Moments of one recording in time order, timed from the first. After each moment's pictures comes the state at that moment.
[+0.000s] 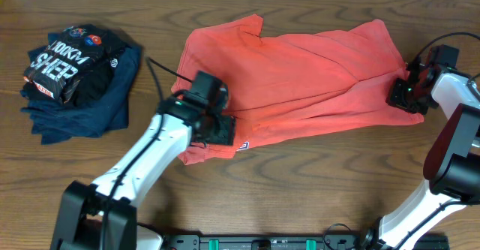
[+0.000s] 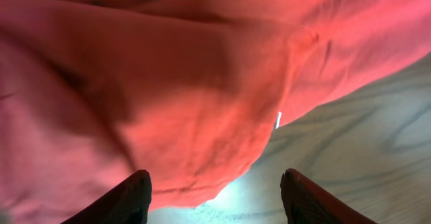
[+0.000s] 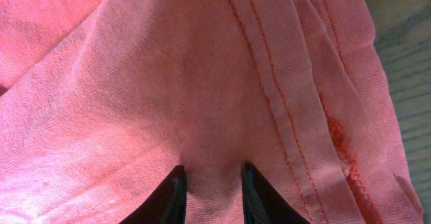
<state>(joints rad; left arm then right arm) -0.44 1.55 0.97 -0.73 0.23 -0.27 -0.36 2.00 1.28 -0.63 -0.16 0.03</state>
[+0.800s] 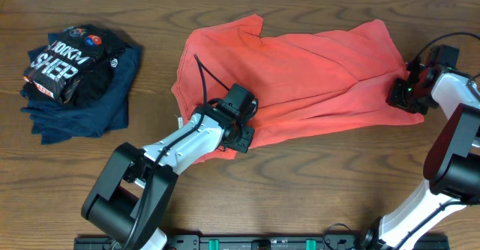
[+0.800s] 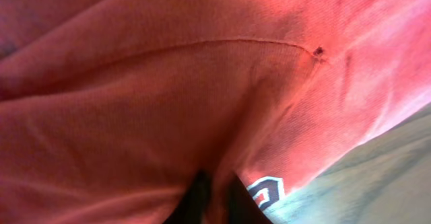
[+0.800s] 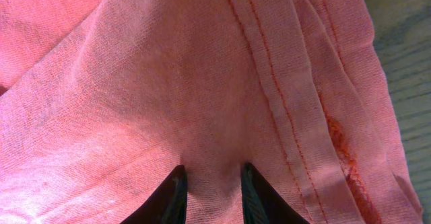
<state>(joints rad) -0.58 1.75 0.96 -0.53 0.12 -0.20 -0.36 2.00 1.28 -0.63 -0.16 0.03</state>
